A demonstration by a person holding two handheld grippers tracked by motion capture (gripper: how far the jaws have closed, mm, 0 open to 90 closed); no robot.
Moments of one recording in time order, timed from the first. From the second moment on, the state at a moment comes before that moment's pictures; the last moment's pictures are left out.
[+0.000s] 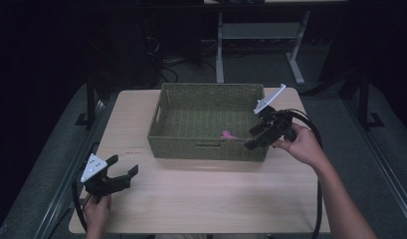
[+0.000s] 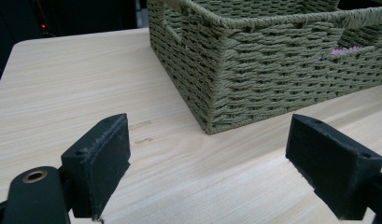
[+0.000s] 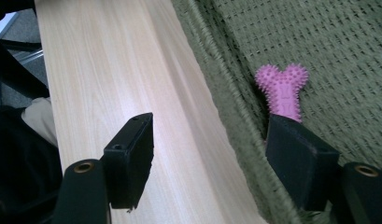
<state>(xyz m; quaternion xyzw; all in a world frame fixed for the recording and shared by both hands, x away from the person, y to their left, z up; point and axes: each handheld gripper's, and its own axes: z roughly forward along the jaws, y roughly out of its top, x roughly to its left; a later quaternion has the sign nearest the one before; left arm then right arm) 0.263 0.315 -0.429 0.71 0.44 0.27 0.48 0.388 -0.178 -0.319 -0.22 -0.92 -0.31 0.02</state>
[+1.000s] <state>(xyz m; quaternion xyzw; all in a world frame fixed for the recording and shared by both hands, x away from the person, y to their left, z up) 0.263 0.313 -0.429 0.71 0.44 0.27 0.48 0.351 -0.195 -0.358 -0.22 -0.92 -0.31 0.02</state>
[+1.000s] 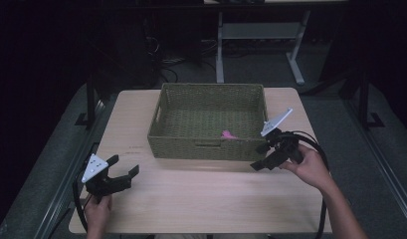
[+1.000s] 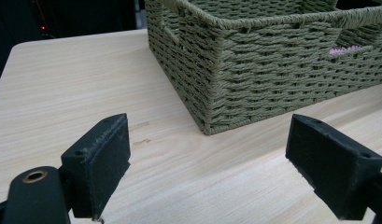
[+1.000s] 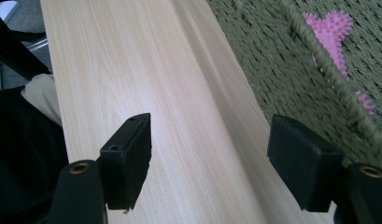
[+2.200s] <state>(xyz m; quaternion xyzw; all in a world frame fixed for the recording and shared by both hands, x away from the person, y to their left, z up) 0.261 0.313 -0.429 0.71 0.44 0.27 0.48 0.322 -0.230 -0.402 -0.27 -0.91 -0.31 0.04</state>
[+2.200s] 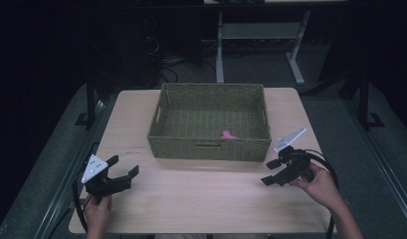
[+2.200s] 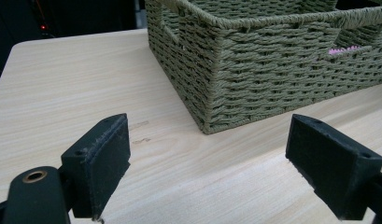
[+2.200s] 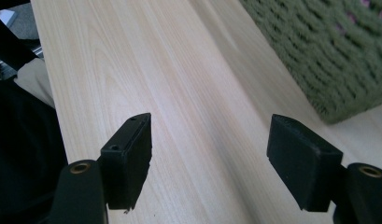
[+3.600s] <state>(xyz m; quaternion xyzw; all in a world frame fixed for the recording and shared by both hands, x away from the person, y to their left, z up) 0.262 0.311 -0.430 0.71 0.44 0.27 0.48 0.266 -0.263 -0.444 -0.32 -0.89 -0.33 0.02</state>
